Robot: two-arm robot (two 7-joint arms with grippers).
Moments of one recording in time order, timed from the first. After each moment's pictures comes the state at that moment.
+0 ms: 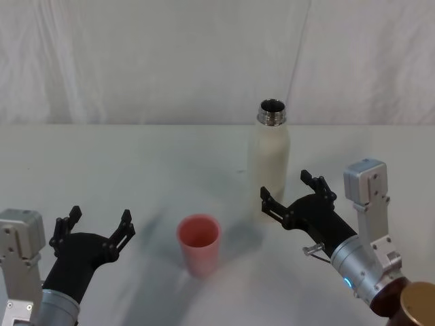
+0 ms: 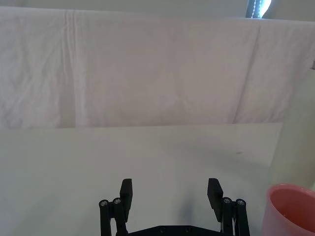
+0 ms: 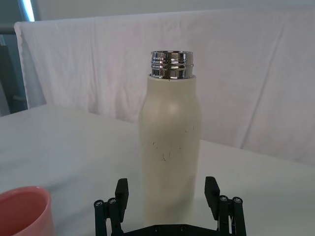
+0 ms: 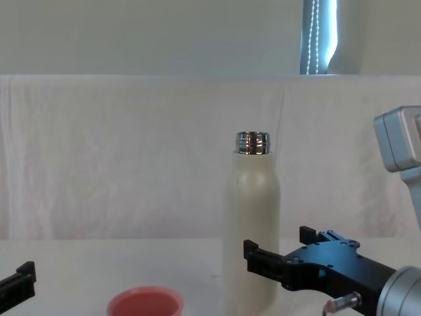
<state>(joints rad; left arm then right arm) 0.27 0.24 0.04 -1.85 -0.25 -0.02 -0.02 0.14 0.13 -0.34 -1.50 0.15 -0.02 0.22</state>
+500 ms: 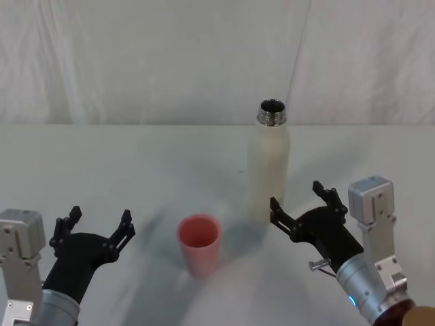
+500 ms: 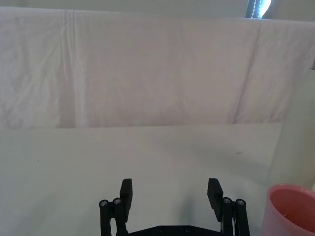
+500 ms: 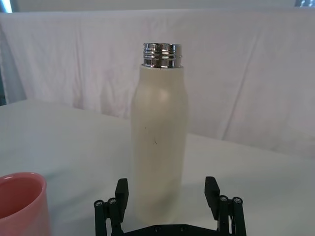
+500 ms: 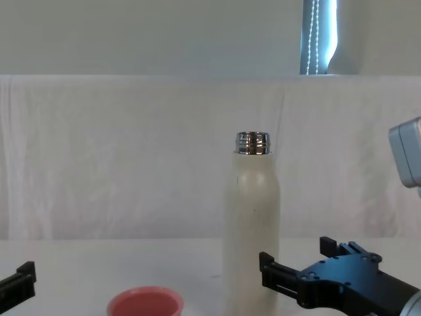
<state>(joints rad) 0.27 0.24 0.04 -1.85 -0.25 -0.02 -0.02 0.05 0.11 -0.33 -1.58 0.07 -0.03 0.14</state>
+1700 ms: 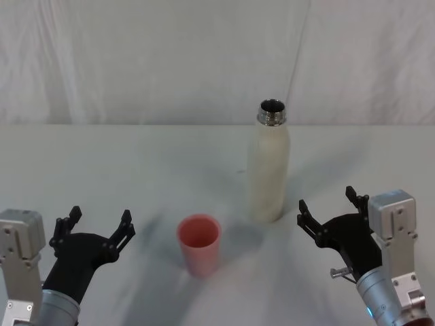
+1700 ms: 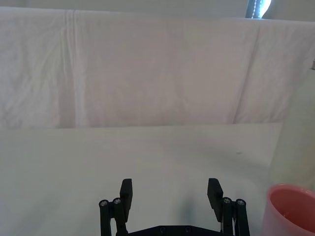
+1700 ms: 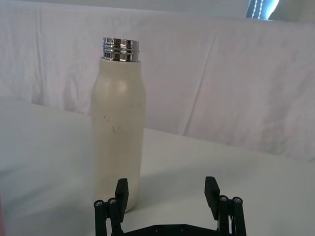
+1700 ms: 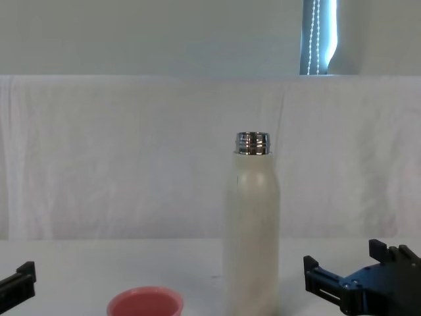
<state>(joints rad) 0.27 0.24 0.04 -1.85 -0.25 -0.02 -0.02 -0.04 0.06 -0.24 -1.63 -0.06 -0.06 0.07</state>
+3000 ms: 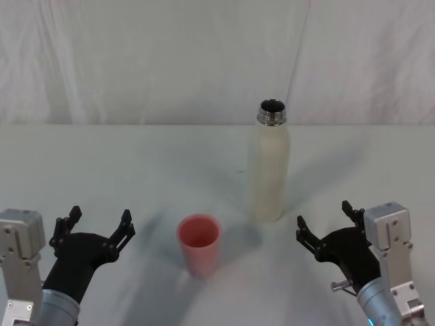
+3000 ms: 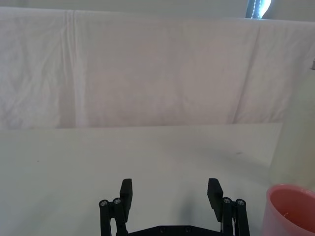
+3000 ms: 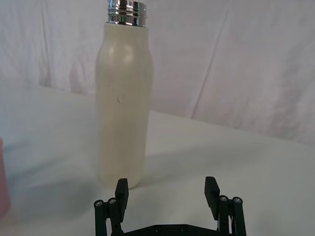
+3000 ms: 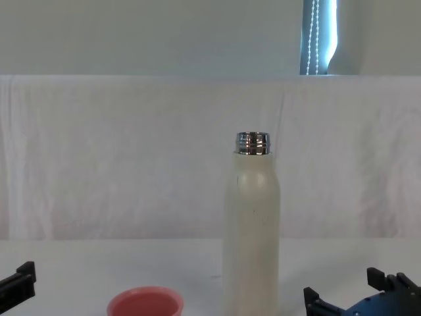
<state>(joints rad) 0.27 0.24 0.04 -1.85 -0.25 -0.02 -0.02 -0.05 0.07 -0.23 -1.59 -0.06 -0.06 0.11</state>
